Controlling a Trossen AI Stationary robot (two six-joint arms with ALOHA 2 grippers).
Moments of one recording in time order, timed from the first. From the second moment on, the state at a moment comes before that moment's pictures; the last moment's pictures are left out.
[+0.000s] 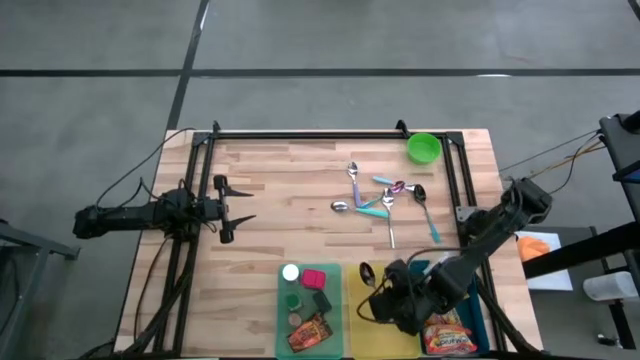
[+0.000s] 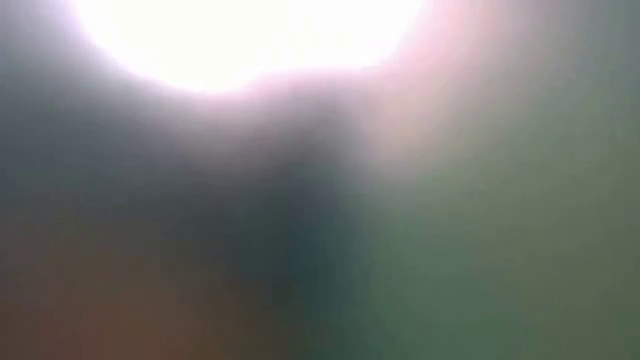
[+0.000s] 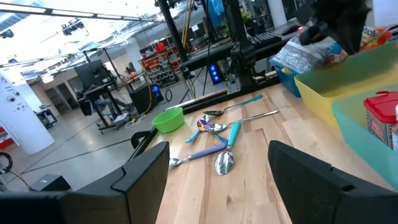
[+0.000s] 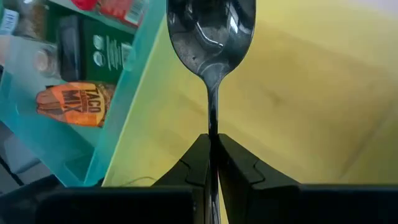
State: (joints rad) left arm 0.05 0.04 0.00 0.03 -0.07 0.39; right arm 0.75 1.66 1.20 -0.73 0.35 1.84
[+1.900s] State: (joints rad) left arm 0.05 0.04 0.00 0.03 -0.07 0.39; right arm 0.73 1.89 1.18 -0.68 0.21 1.91
